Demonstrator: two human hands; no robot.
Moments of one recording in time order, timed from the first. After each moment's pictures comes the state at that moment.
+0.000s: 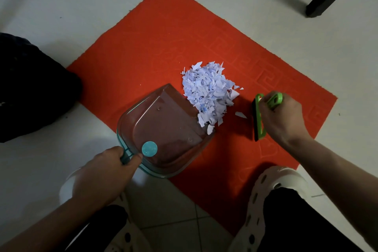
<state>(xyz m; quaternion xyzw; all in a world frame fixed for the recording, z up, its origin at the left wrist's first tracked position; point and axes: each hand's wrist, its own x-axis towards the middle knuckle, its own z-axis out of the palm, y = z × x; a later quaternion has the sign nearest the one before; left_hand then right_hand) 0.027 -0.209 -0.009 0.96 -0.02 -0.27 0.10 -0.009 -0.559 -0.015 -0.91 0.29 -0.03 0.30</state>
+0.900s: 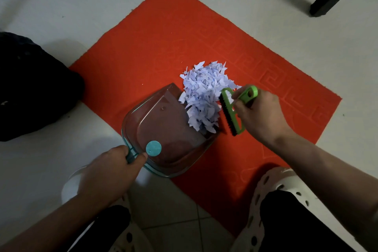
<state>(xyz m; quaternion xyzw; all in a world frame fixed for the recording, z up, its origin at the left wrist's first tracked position) 0.027 -0.212 -0.011 0.96 -0.02 -0.26 0.12 0.016 -0.514 0.003 -0.92 0.19 -0.04 0.35</state>
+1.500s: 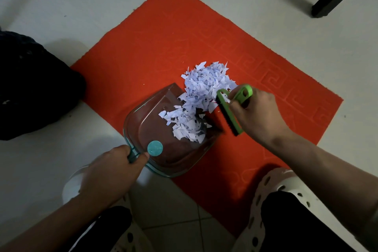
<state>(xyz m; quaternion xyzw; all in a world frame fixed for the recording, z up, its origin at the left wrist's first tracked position) 0.028 -0.213 -0.011 0.96 -0.03 -0.26 0.11 0.020 -0.507 0.006 -0.93 0.14 -0.04 0.34</state>
